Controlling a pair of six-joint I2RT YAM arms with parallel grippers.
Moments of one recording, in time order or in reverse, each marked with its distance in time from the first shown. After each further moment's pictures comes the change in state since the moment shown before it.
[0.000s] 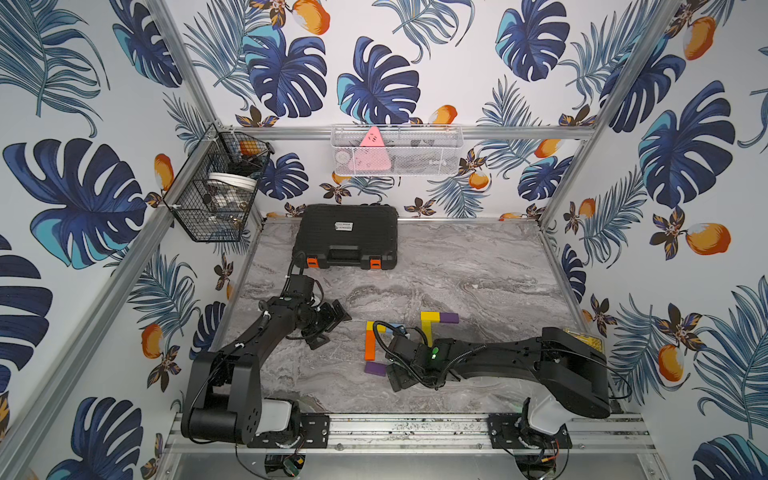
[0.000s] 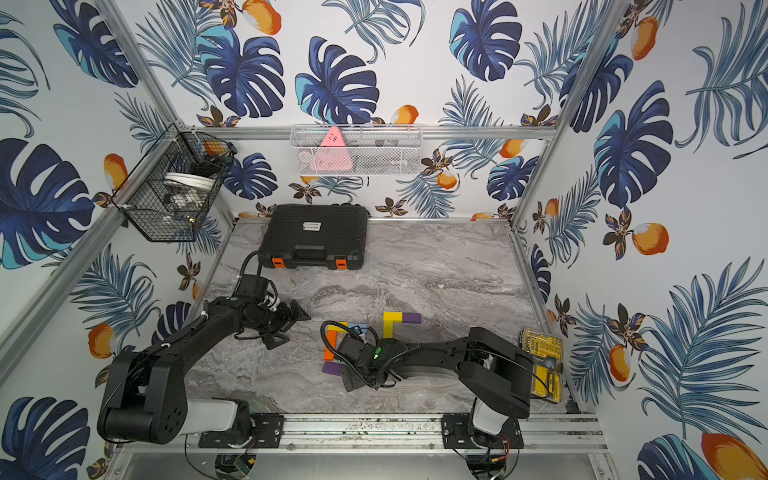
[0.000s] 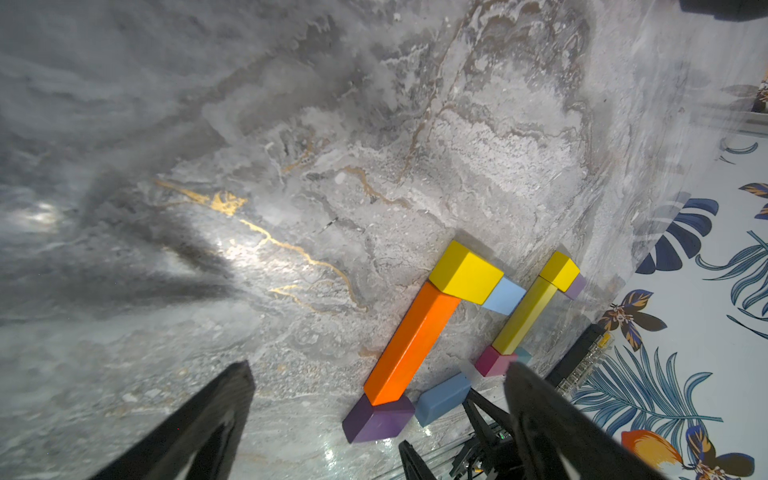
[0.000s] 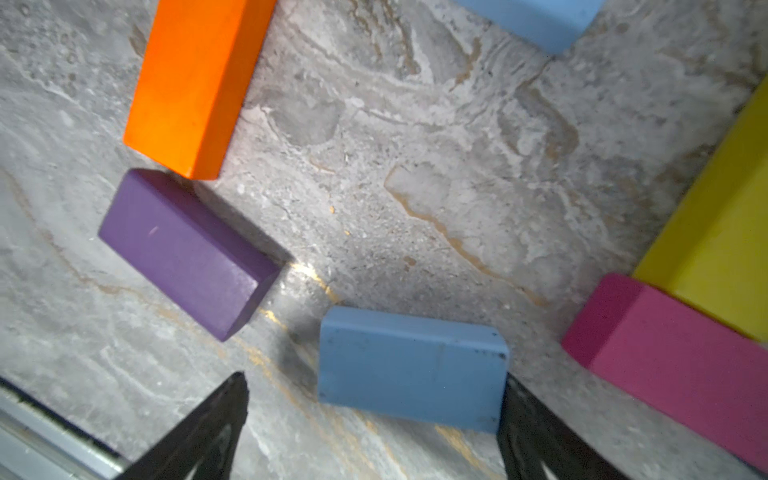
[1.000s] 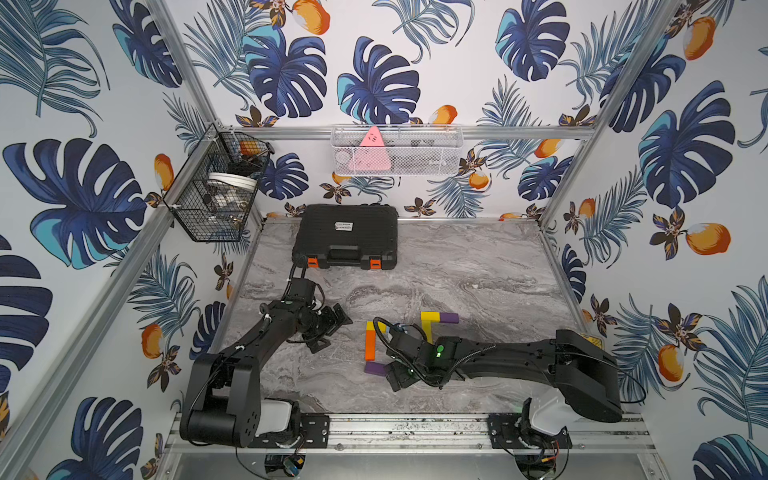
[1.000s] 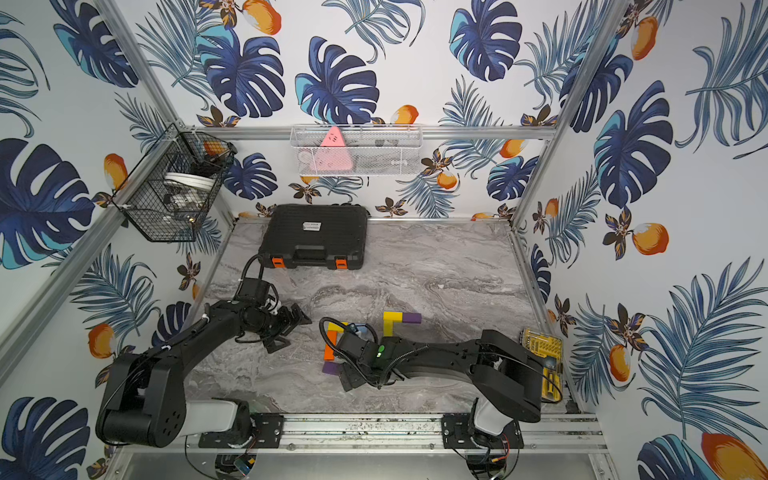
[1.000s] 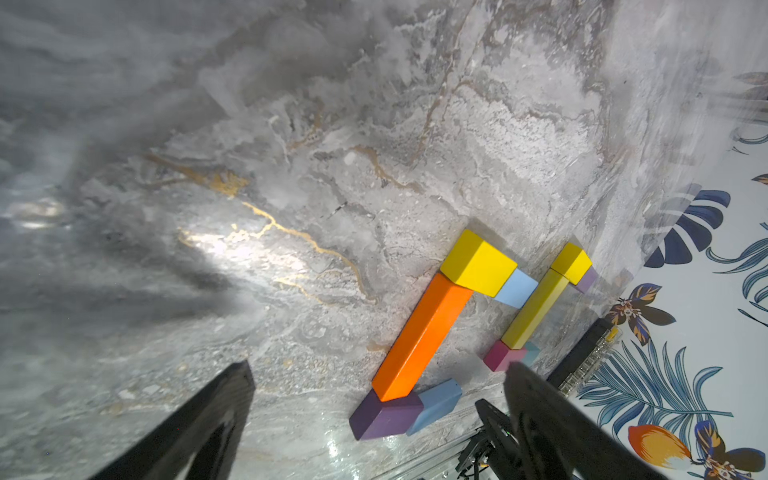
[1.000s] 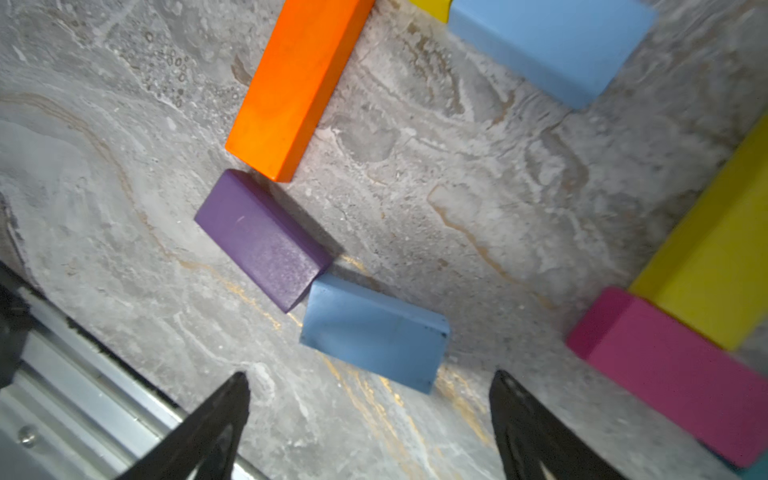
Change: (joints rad) left arm -0.013 -0.014 -0.037 0.014 0.005 -0.001; right arm 0.004 -0.064 0.019 -0.031 0.005 -0.097
